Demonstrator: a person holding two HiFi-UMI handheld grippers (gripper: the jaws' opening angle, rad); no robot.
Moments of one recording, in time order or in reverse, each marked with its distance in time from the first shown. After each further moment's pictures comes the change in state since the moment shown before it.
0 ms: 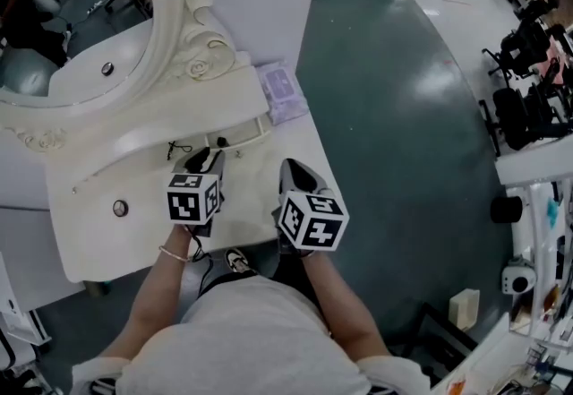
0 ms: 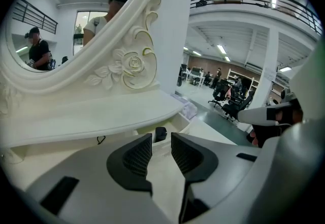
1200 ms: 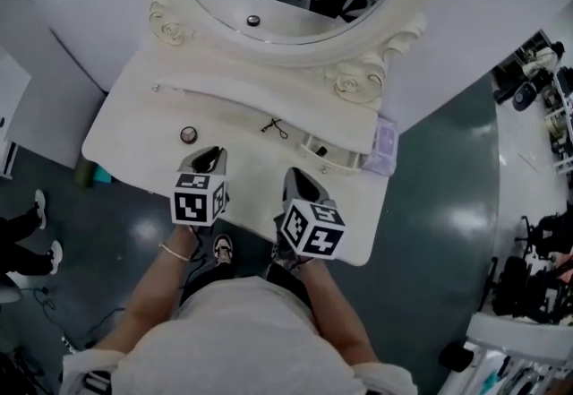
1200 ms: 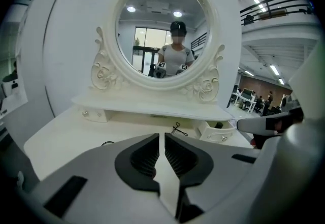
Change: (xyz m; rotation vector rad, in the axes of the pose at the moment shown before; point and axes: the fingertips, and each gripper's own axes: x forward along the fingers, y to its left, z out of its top) left arm -0.178 0.118 -0.087 -0.375 -0.182 0.492; right arm 0.017 0.184 -0.059 -0.326 0.186 0.458
